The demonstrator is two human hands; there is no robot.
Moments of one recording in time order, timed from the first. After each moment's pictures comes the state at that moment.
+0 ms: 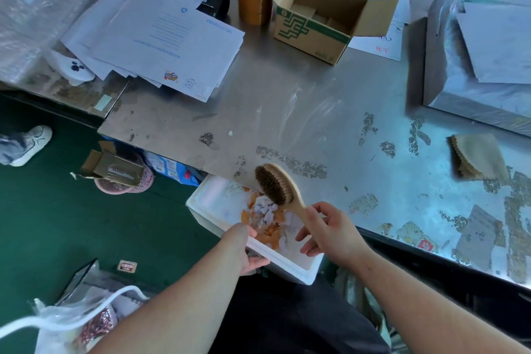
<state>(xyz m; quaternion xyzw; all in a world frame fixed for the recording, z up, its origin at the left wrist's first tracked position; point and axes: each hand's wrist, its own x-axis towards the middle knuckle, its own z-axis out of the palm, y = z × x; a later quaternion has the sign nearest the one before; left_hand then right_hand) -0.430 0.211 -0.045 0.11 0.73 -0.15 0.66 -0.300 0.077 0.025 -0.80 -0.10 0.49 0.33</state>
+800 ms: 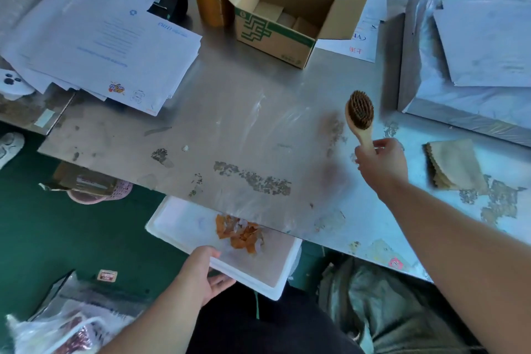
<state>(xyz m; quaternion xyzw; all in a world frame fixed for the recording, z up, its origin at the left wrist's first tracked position) -0.423 0.191 -0.084 0.10 0.74 -0.07 0.66 -0.080 0.077 0.007 -0.93 0.01 0.21 0.31</state>
